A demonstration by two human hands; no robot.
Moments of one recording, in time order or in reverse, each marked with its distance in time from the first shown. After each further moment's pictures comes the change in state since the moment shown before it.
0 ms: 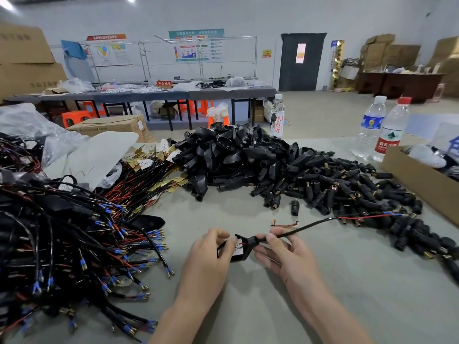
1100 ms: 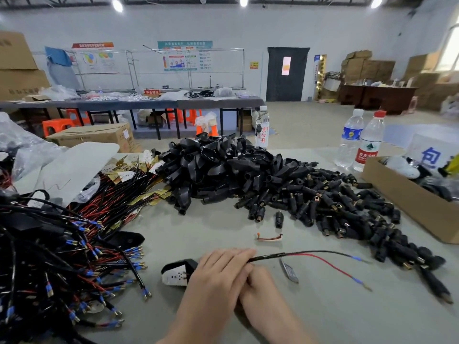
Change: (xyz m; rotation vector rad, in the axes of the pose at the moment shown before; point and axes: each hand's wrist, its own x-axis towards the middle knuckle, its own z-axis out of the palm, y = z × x) left_hand -0.014 0.049 0.008 0.214 0.159 0.766; right_hand -0.014 0.006 0.015 -0.903 -0.208 -0.282
